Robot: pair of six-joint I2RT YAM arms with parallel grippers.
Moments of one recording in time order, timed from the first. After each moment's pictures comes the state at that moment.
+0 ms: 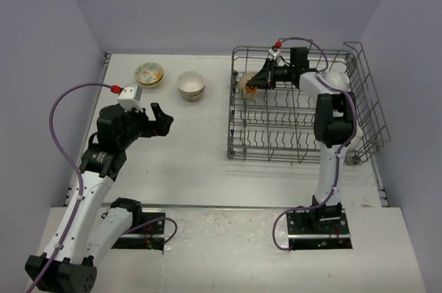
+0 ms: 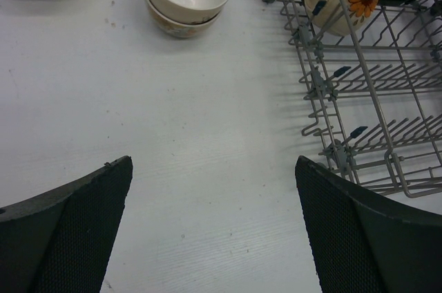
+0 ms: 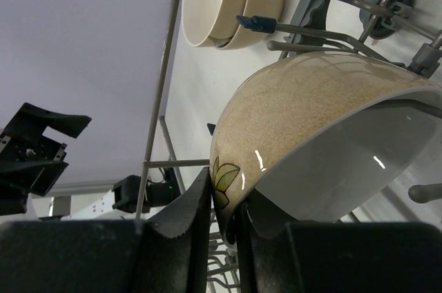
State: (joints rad) left arm -0.18 0.77 0.80 -0.41 0.17 -0.29; right arm 0.09 2.24 1.74 -0.21 -1.13 0.56
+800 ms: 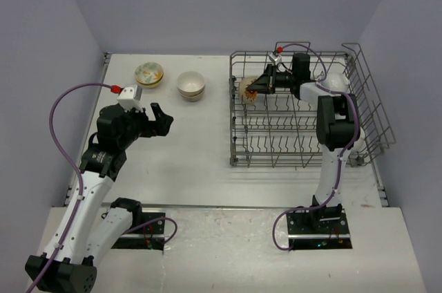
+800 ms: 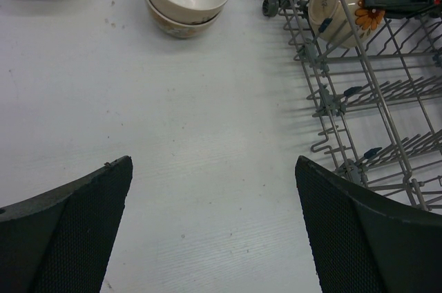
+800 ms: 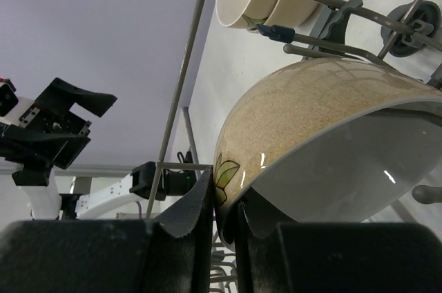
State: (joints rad) left arm -0.18 0.77 0.80 -0.41 0.17 -0.29; right arm 0.09 2.17 1.51 0.19 -1.24 0.77
